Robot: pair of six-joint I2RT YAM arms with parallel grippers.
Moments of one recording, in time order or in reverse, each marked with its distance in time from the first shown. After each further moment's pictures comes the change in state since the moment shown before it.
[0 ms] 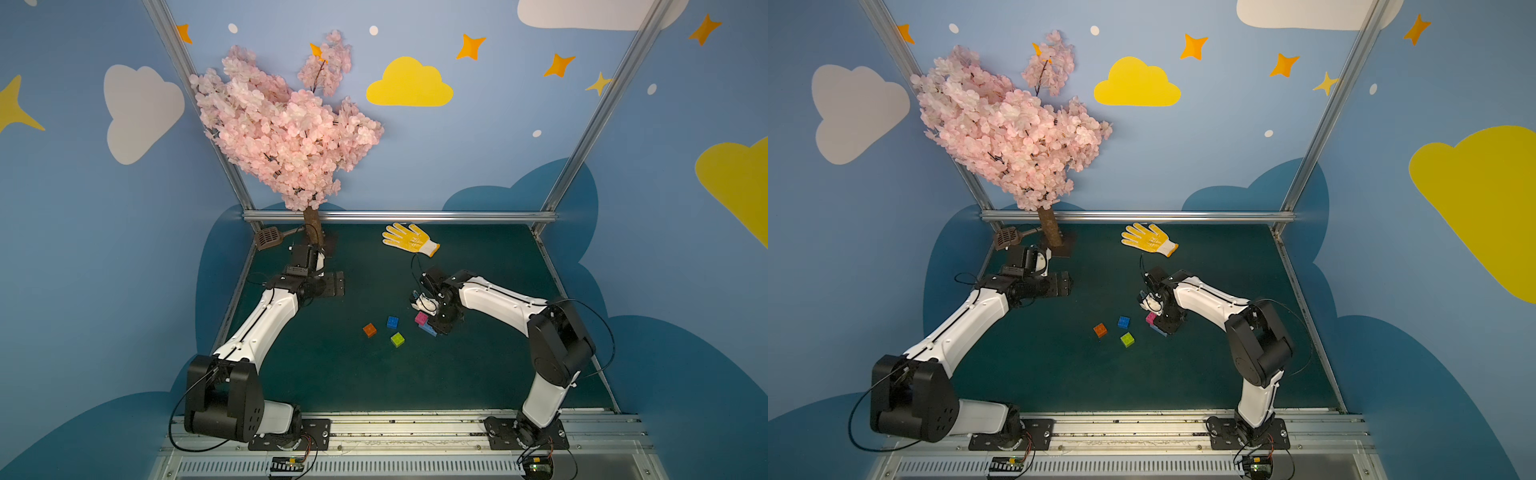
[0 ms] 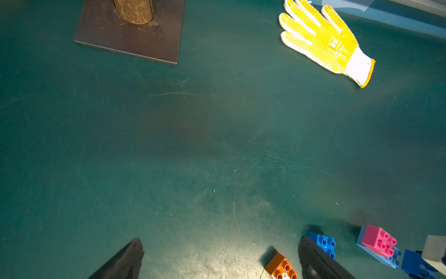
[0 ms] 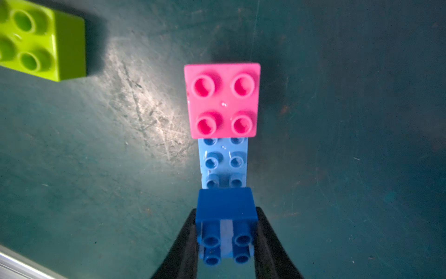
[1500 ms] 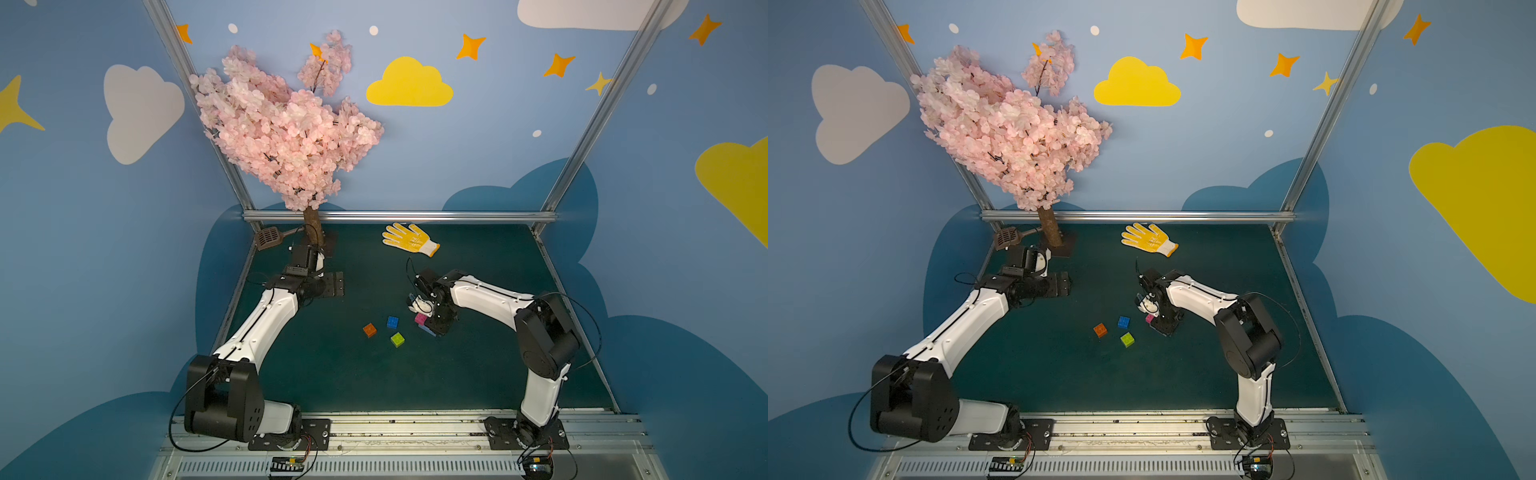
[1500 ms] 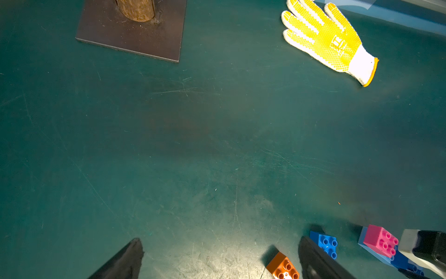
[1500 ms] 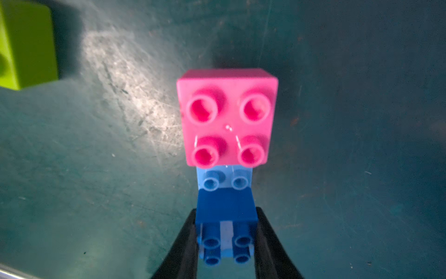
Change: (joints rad) left arm 0.002 0.000 0.000 -0.007 -0.004 0.000; right arm 0.018 0.084 0.048 -0.027 0.037 0.000
